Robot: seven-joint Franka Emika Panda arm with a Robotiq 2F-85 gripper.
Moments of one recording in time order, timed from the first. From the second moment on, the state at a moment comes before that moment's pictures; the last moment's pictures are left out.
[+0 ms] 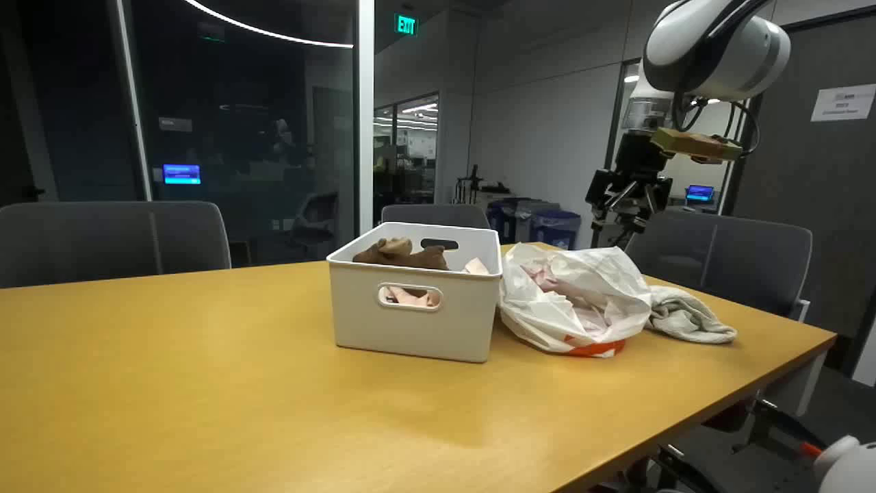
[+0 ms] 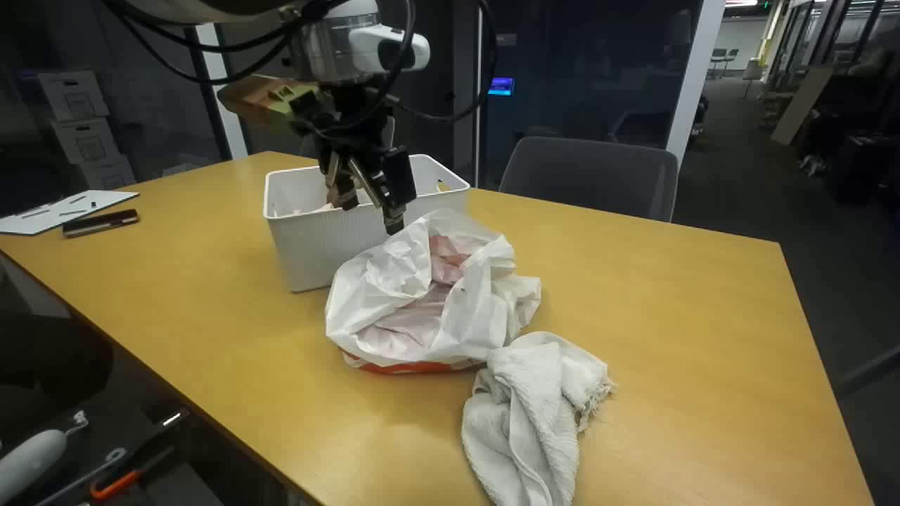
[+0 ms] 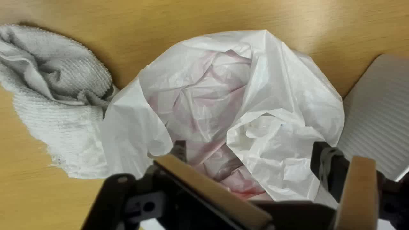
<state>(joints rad) -0.01 -0.32 0.01 -2.58 0.03 2.40 0.09</state>
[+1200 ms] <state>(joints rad) -0.17 -0.28 -0.12 -2.57 0.00 2.52 0.09</state>
